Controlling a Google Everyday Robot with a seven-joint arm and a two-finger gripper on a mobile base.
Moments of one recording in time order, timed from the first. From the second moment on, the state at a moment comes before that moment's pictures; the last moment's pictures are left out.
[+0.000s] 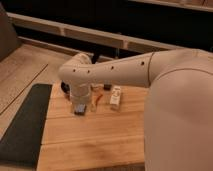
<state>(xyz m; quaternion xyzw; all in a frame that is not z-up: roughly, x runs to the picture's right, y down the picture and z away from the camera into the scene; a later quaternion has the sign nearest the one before) -0.107 0.101 0.704 -0.26 0.23 0.64 0.68</state>
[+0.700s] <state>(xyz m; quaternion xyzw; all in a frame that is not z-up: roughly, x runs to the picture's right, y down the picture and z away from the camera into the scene) -0.070 0.020 0.763 -0.22 0.12 0.69 0.68</state>
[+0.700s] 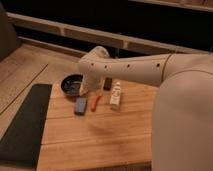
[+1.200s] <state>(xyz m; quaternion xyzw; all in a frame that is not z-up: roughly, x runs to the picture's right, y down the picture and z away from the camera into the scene) -0.057 0.024 0.782 -0.21 0.13 0.69 0.68</state>
